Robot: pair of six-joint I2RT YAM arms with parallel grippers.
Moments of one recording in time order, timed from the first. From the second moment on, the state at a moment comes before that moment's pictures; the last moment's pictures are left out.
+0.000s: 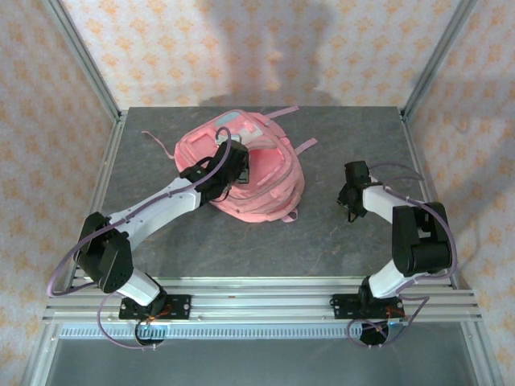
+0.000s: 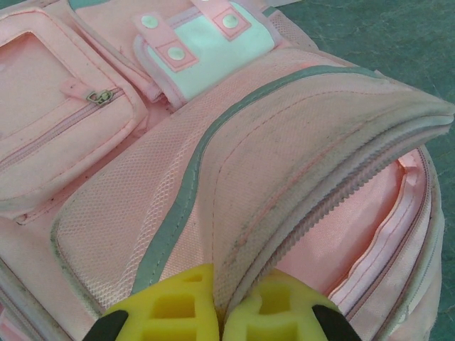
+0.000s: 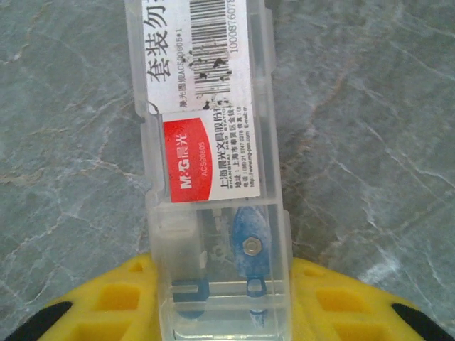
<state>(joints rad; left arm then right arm) -0.61 1.53 1.21 -0.43 -0.33 -0.53 0.10 1.57 0.79 -0.37 0.15 0.69</state>
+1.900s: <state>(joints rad) -0.61 1.53 1.20 -0.40 -0.25 -0.57 0.57 1.72 1.14 -0.14 -0.30 0.85</state>
